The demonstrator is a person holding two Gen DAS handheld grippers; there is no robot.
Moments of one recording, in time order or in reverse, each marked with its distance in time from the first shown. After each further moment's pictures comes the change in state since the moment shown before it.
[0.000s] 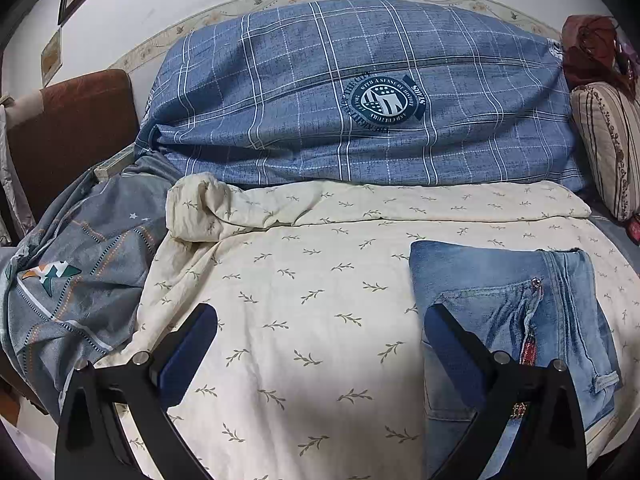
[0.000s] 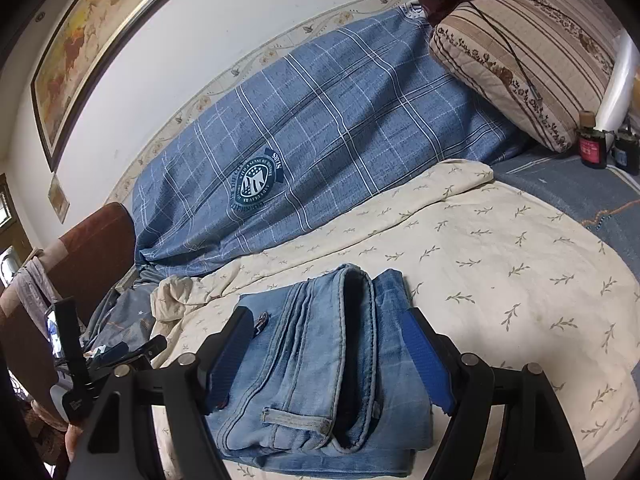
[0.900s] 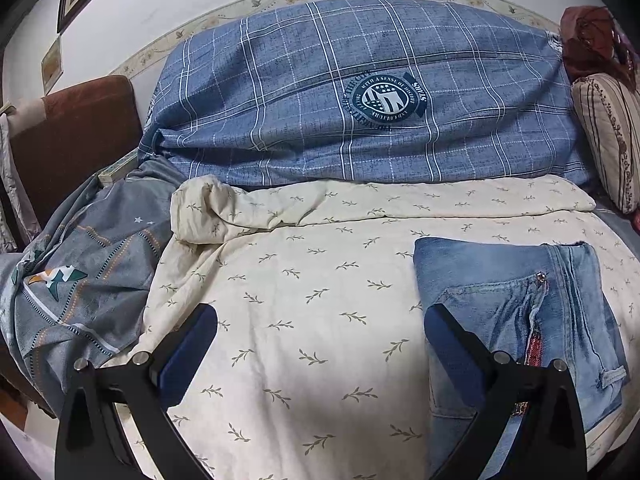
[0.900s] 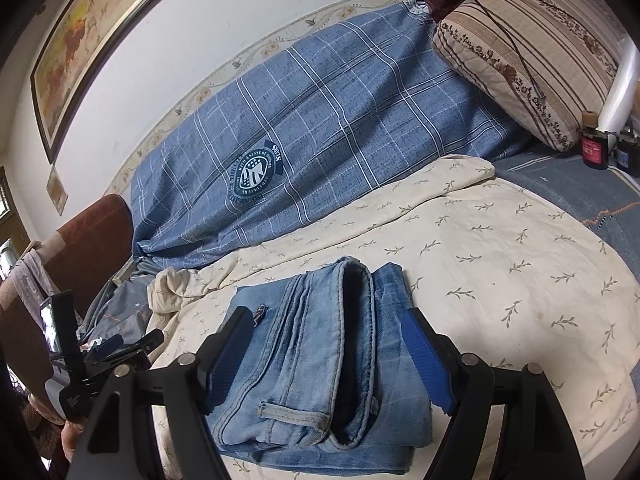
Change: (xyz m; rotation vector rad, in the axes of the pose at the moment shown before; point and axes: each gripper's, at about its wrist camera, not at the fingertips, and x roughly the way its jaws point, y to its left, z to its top) left arm 0.000 -0.003 -0.001 0.022 0.000 0.026; right arm 0.003 0.002 -0.001 -0.018 0.020 -0.009
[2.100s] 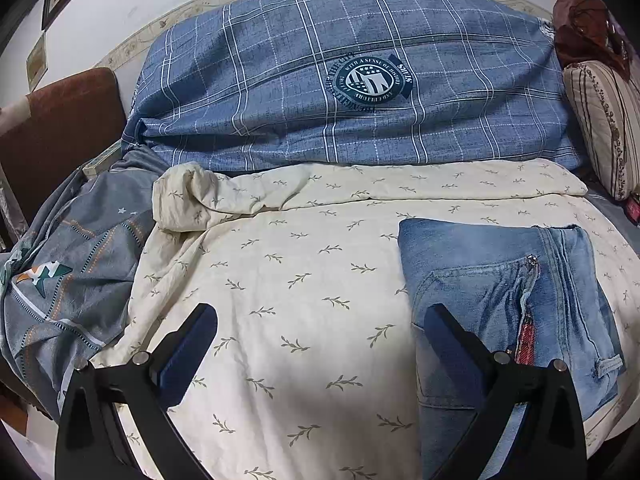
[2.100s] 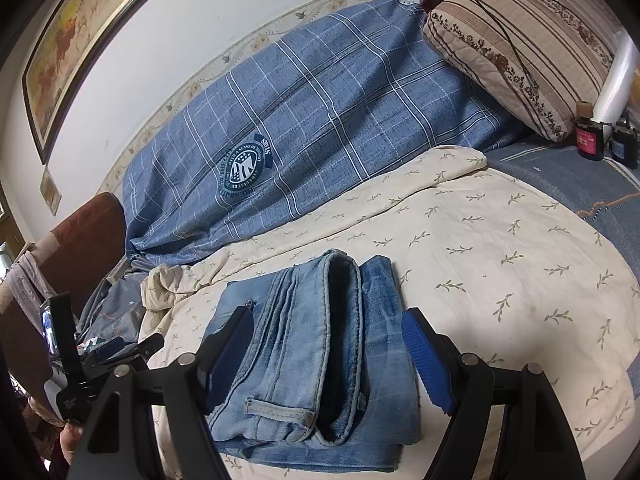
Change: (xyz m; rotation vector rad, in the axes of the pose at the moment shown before) left arm 0.008 -0.010 -0.003 0.025 0.057 -0.041; right arm 0.003 -0.008 -0.001 0.019 0.032 -0.022
